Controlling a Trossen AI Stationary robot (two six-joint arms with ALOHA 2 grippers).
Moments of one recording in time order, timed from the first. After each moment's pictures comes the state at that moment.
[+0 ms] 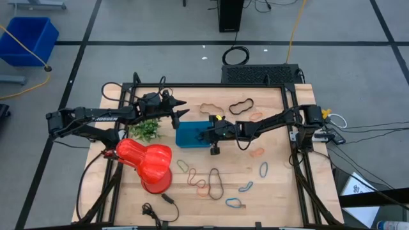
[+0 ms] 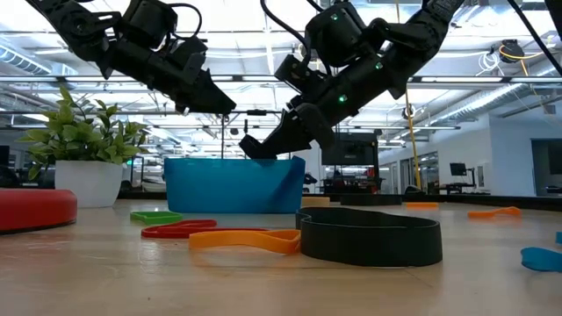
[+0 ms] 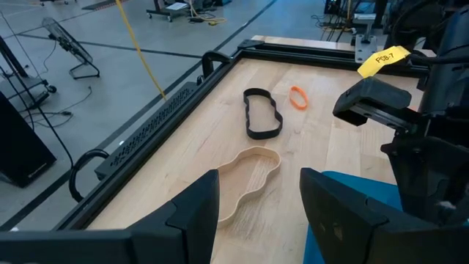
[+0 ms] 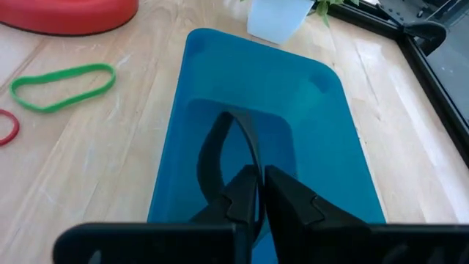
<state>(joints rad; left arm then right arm) 0.39 1.21 0.55 0.35 0.02 0.05 -0.03 1.84 0.95 0.35 0.10 -0.30</state>
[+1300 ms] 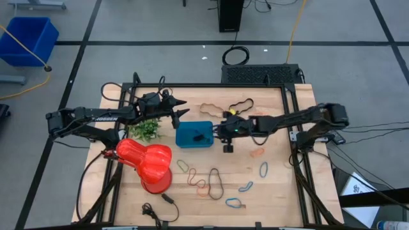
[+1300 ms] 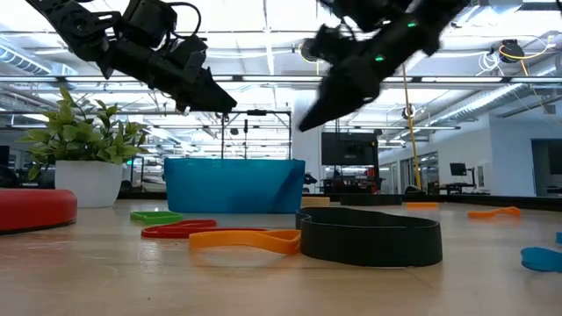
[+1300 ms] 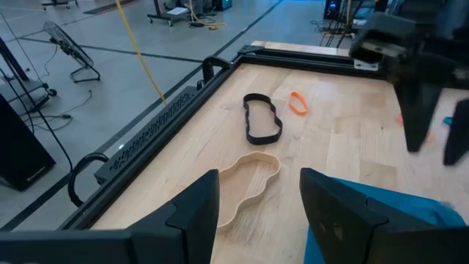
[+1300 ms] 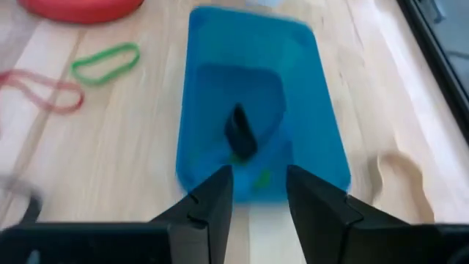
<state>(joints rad) 0.39 1.21 0.55 0.37 0.03 0.04 -0.03 1.53 0.87 -0.03 0.10 -0.16</state>
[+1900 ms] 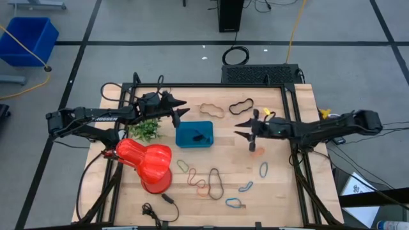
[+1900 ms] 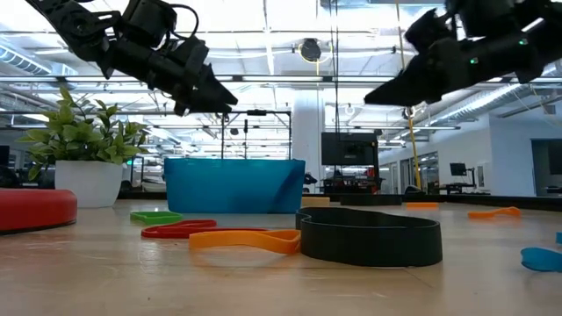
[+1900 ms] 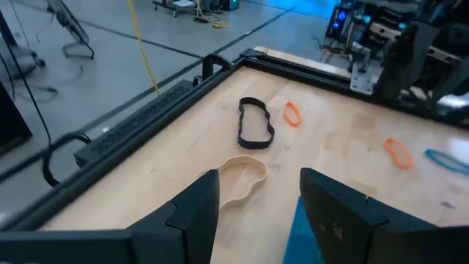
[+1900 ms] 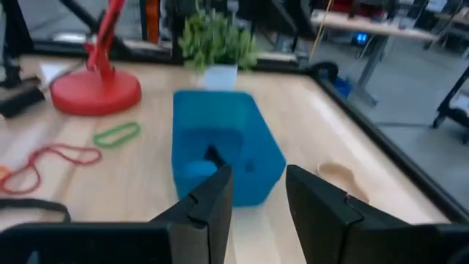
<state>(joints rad) 0.39 1.21 0.55 0.37 0.03 -0.13 -0.03 0.98 0.29 0.46 0.16 -0.09</state>
